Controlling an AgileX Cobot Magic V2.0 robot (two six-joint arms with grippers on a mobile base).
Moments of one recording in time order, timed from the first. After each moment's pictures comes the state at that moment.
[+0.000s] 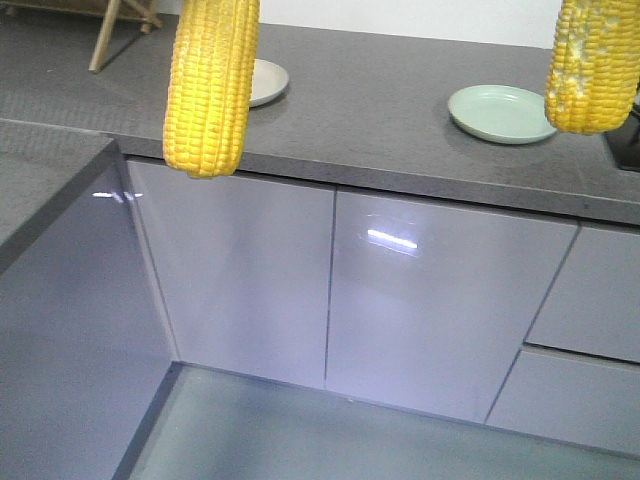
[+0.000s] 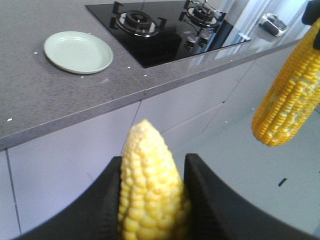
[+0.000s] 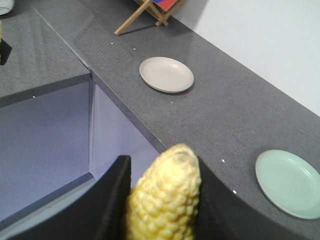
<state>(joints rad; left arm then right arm) -0.29 1.75 -2.30 -0.74 1.28 0.26 0.09 1.46 -2.14 0.43 1.25 -0.47</state>
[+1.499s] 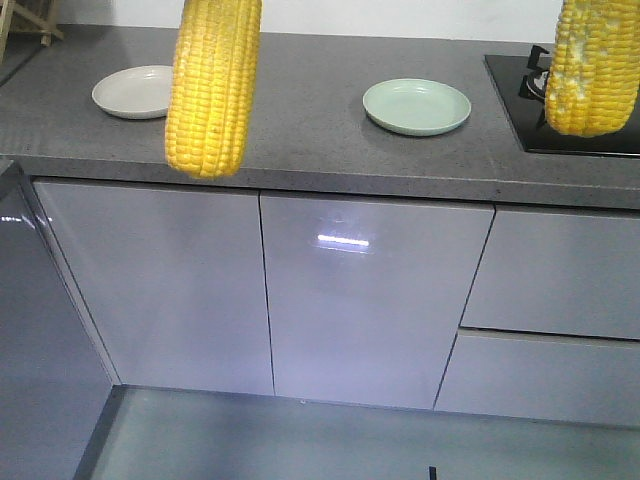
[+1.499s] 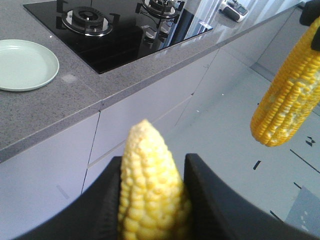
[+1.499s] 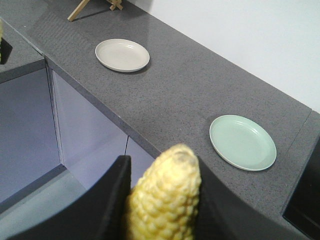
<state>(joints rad) -0.29 1.75 -2.30 -0.74 1.28 0.26 0.09 1.46 -2.14 0.43 1.26 -0.47</state>
